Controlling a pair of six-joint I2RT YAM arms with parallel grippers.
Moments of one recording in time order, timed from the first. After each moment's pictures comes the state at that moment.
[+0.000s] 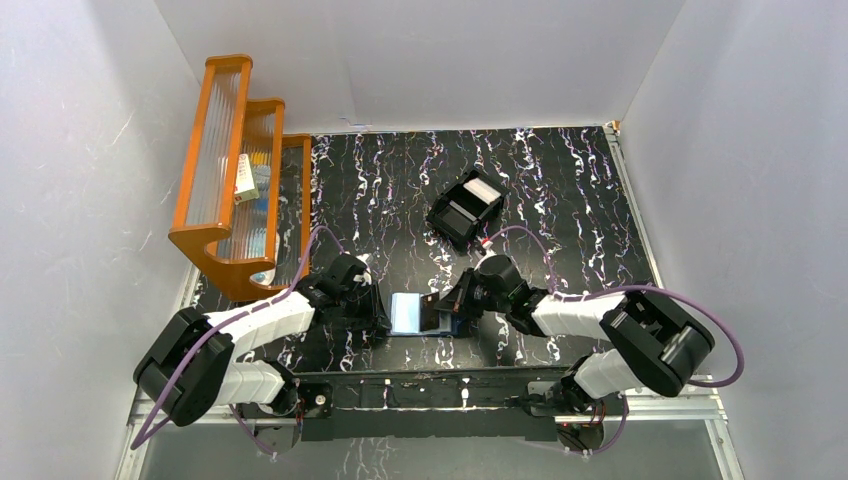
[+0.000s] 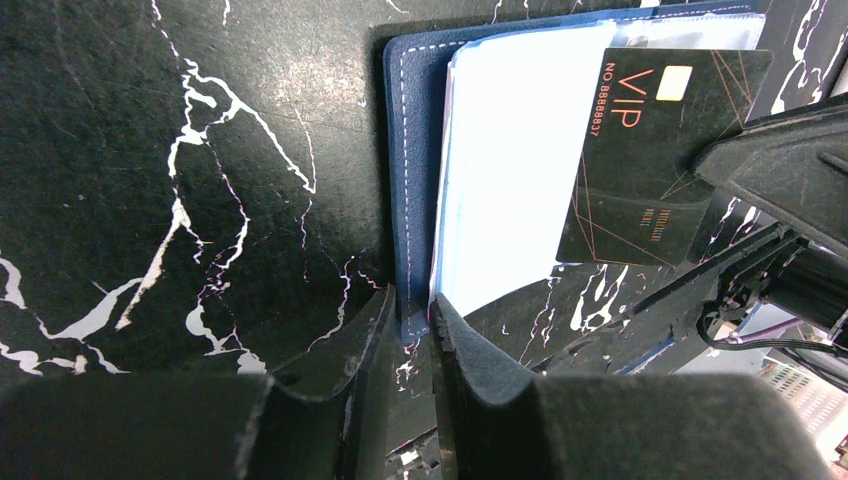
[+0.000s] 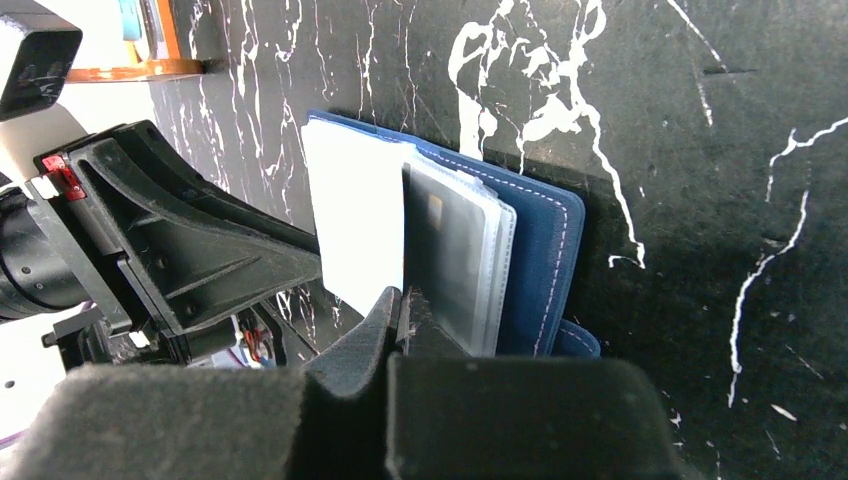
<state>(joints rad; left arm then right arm) -0.66 1.25 0.48 -0.23 0.25 -0.76 0.80 1.39 0.40 0.37 -0.23 1.05</state>
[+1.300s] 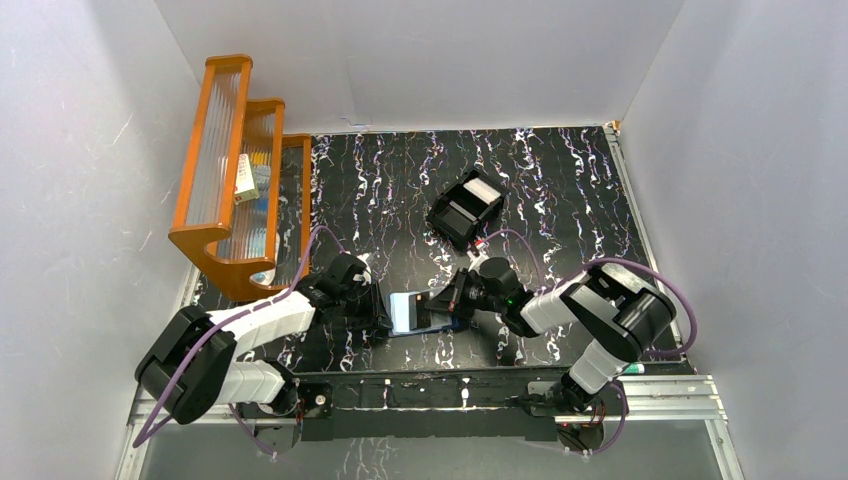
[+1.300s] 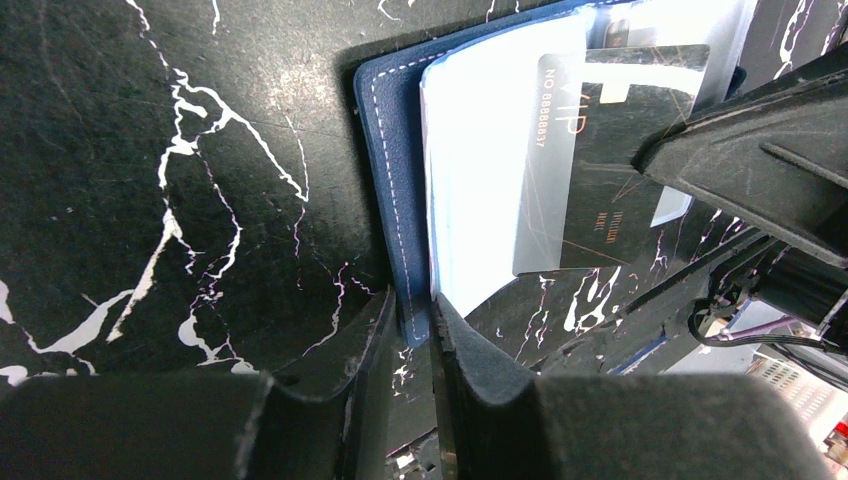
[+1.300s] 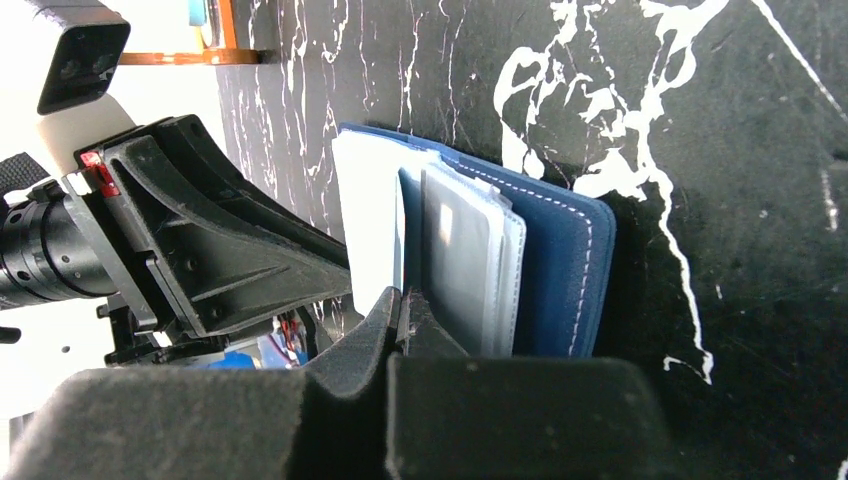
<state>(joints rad) -0.65 1.27 0.47 -0.20 0.27 -0.76 0.77 1.60 0.36 0.74 -0.35 1.10</state>
